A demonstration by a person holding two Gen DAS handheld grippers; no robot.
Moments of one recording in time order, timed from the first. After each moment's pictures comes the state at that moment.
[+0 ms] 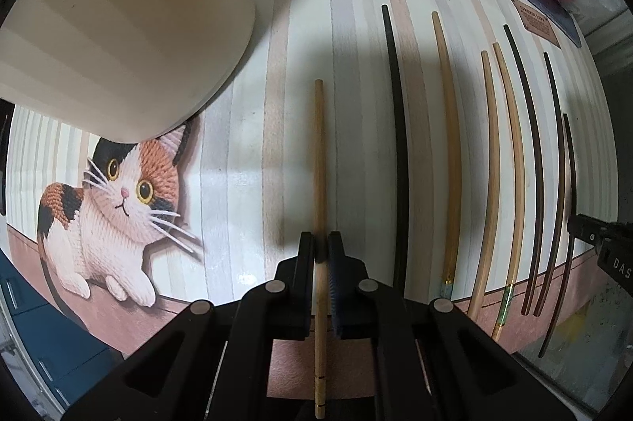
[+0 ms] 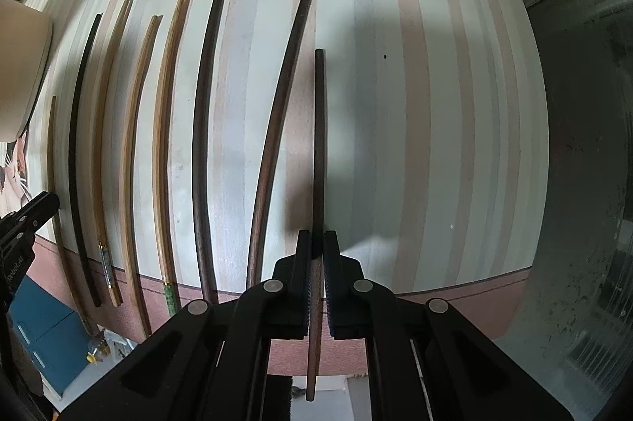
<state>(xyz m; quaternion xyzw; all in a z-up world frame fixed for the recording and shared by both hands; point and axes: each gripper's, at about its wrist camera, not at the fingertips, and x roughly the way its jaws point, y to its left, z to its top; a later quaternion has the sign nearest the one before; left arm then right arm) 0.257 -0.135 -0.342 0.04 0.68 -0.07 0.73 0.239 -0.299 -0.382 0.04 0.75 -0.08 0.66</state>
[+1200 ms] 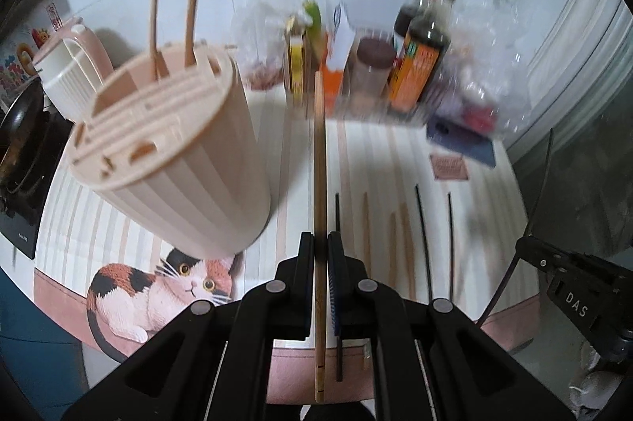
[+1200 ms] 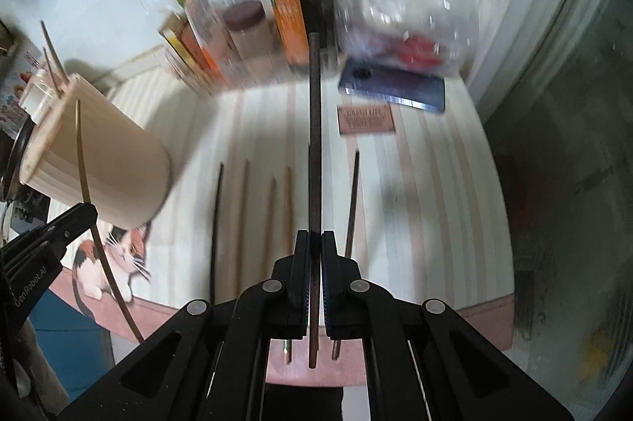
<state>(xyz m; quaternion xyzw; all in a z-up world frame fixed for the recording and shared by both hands) 0.245 -0.115 -0.160 -0.01 0.51 -0.10 0.85 0.213 -0.319 -0.215 0.10 0.56 -0.06 0.82</state>
